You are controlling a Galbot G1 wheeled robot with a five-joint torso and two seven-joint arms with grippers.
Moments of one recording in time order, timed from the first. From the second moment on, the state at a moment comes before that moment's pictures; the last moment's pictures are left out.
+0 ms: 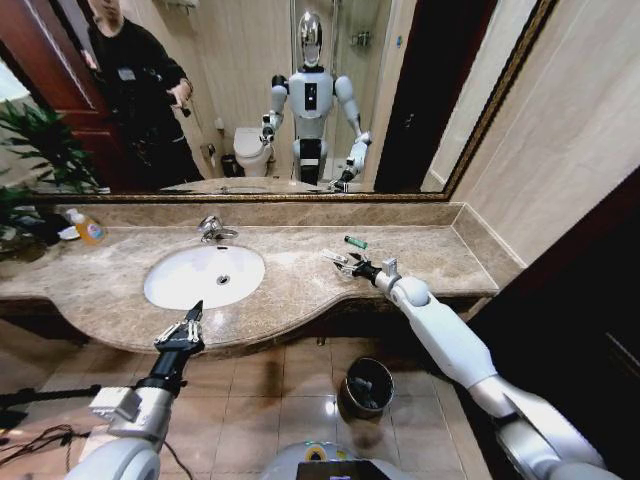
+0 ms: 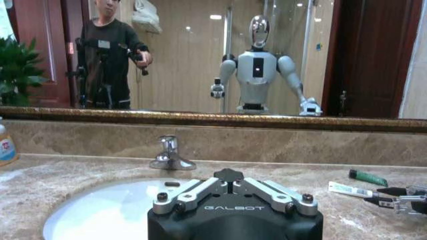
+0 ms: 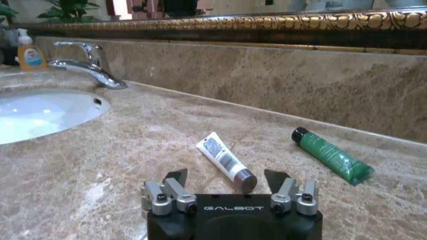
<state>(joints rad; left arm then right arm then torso) 1.83 -1.36 -0.81 -2.47 -0.37 0.17 0.05 -0.62 1.07 0.06 1.33 0.47 -0.20 -0.34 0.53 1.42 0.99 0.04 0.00</state>
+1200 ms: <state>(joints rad) 1.83 -1.36 -0.81 -2.47 -0.37 0.17 0.05 -0.59 1.09 0.04 1.30 0.45 -0.20 -0.29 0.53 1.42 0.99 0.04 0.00</state>
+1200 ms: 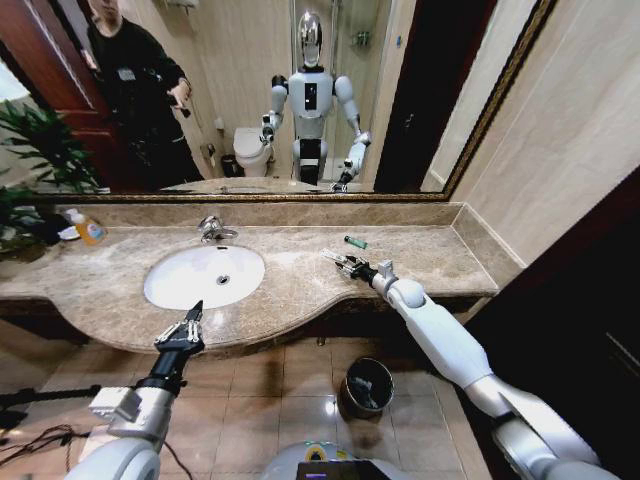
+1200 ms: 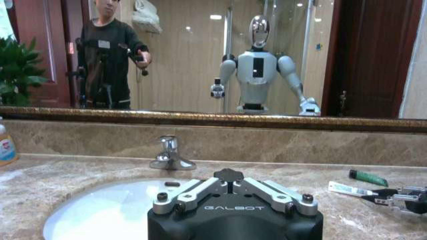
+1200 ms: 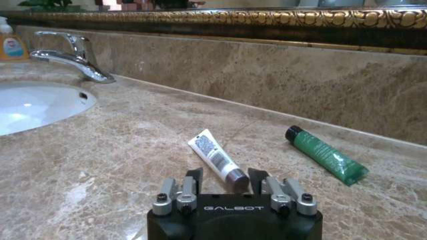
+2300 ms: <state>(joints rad) 1.83 -1.36 -0.81 -2.47 -0.37 0.17 0.05 -0.61 1.09 0.07 1.29 0.44 -0.18 -0.30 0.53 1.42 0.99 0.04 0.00</state>
